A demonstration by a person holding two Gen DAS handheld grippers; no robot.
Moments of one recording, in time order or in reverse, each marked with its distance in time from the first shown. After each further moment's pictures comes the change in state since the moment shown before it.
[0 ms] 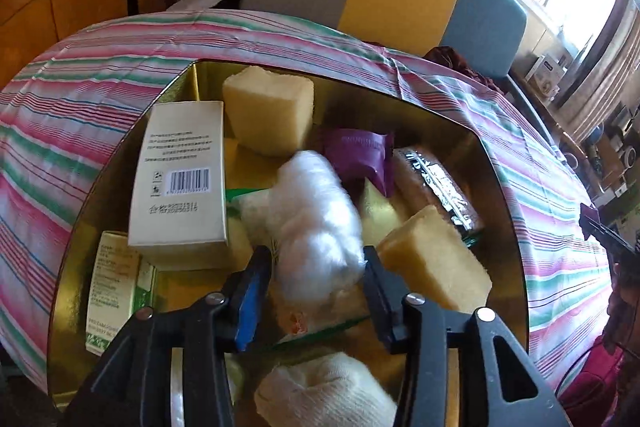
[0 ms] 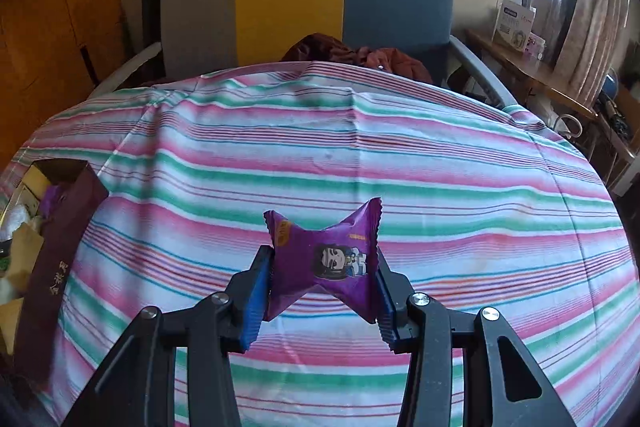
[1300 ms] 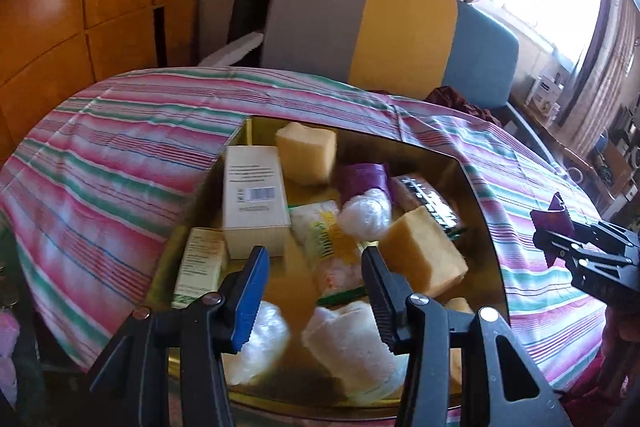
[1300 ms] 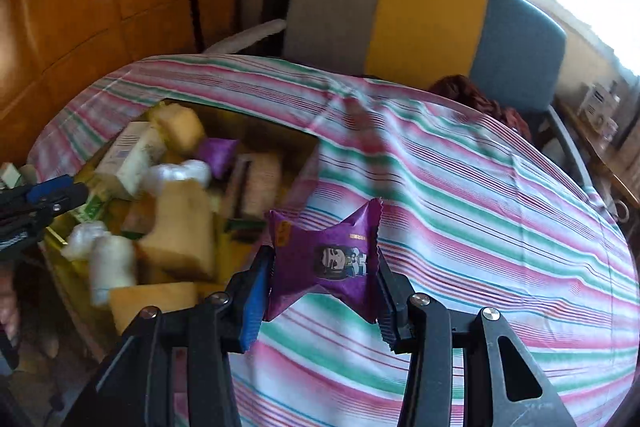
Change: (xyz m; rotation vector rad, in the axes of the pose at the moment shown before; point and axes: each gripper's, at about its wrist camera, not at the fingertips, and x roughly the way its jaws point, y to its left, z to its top) left arm -0.080 0.011 -0.026 0.027 -0.178 0.083; right arm -0.060 0.215 -0.019 -0.284 -0.019 0.167
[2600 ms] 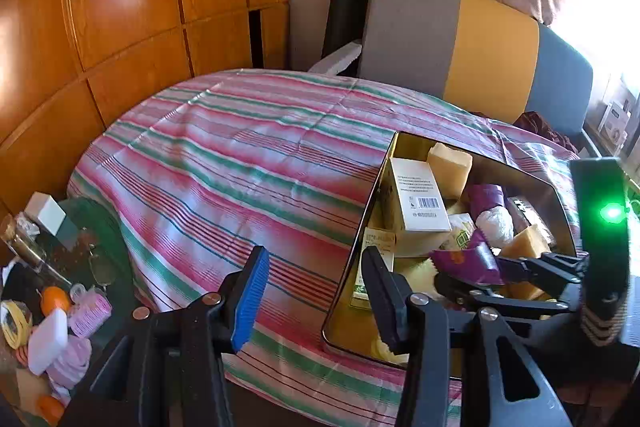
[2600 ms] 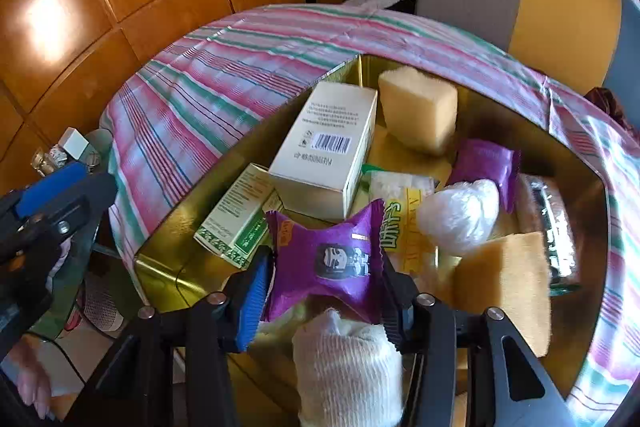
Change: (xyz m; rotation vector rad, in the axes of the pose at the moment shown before) left arm -0.040 0.087 -0.005 -0.105 -0.028 0.264; right arm 0.085 0.198 0.034 -0.099 0.144 0.309
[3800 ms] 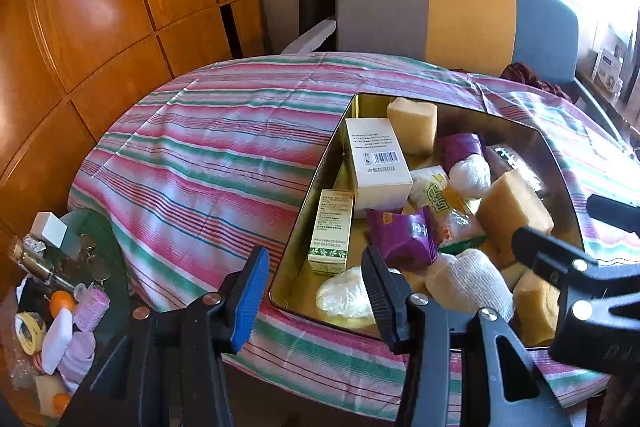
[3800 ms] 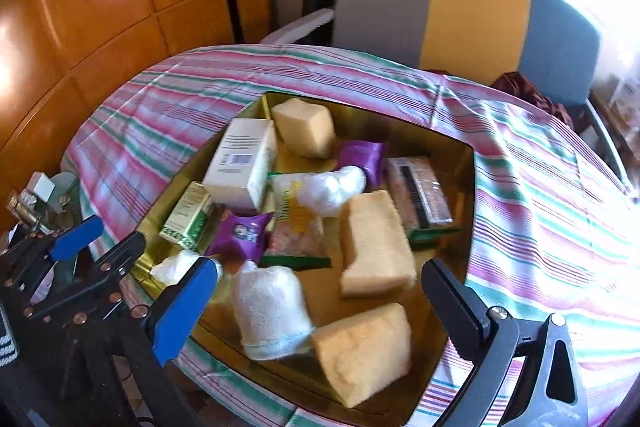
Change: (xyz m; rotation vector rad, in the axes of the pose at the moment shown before) left arm -0.003 -0.051 -0.018 0.138 0.072 0.051; right arm -0.090 -0.026 -0.035 0.153 -0.103 -0.221
